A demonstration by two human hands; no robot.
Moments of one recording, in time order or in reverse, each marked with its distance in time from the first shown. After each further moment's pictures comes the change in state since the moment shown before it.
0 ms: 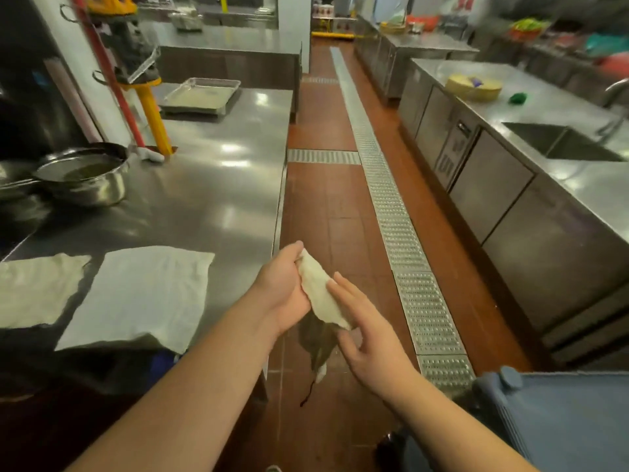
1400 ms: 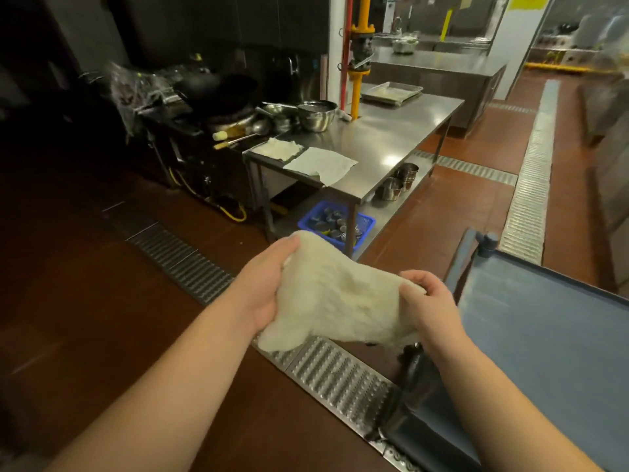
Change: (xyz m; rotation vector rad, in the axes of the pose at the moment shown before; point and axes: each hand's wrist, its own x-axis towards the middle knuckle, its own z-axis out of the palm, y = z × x) left_hand -0.620 -0.460 0.116 0.050 0.527 0.489; right_hand -0.540 -0.143 -0.170 0.375 -0.107 0.441
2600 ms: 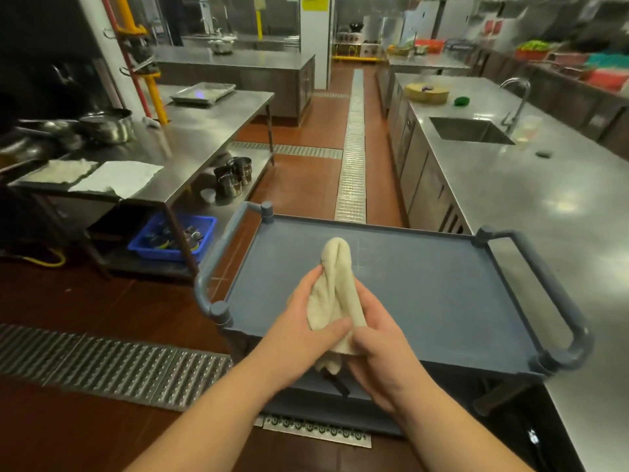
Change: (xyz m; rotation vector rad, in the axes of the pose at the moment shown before) left_hand -0.148 -0.248 0.378 0.780 -0.629 0.309; right_hand -0.171 0.045 -0.380 0.668 -0.219 -0.067
